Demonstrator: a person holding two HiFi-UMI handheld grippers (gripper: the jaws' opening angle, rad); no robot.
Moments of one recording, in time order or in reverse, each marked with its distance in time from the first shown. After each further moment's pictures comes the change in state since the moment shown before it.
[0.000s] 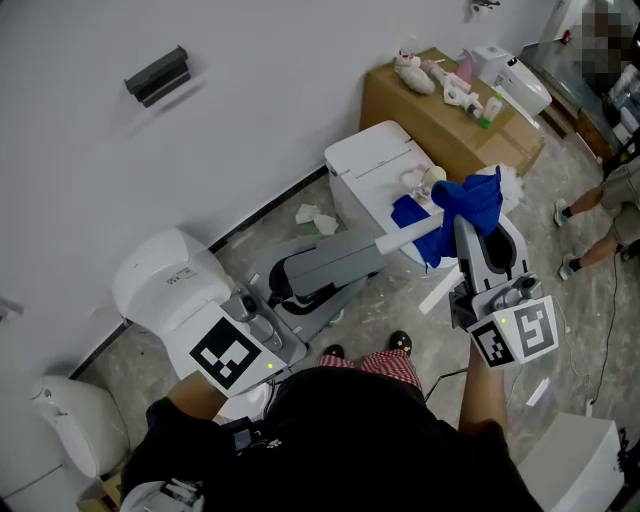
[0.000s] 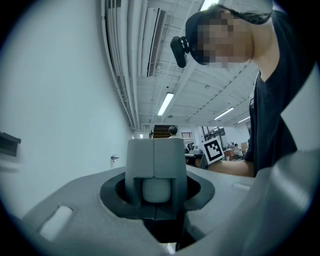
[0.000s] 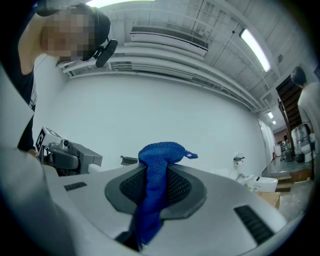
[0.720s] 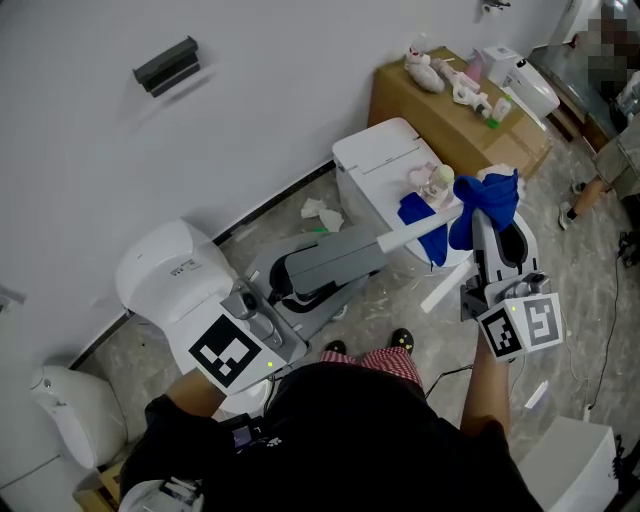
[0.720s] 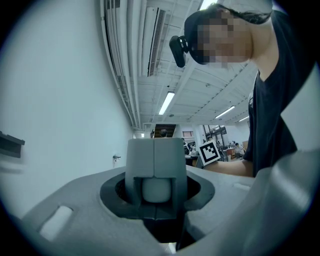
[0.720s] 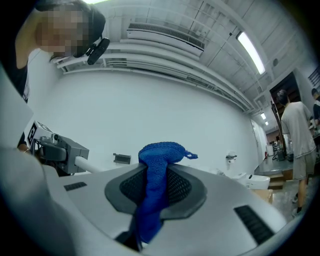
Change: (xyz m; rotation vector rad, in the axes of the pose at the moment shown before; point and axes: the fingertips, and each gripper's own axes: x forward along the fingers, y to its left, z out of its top) left arm -0.002 0.002 -0.004 0.008 0.022 0.019; right arm -0.001 -0.032 -0.016 0.008 0.018 -0.077
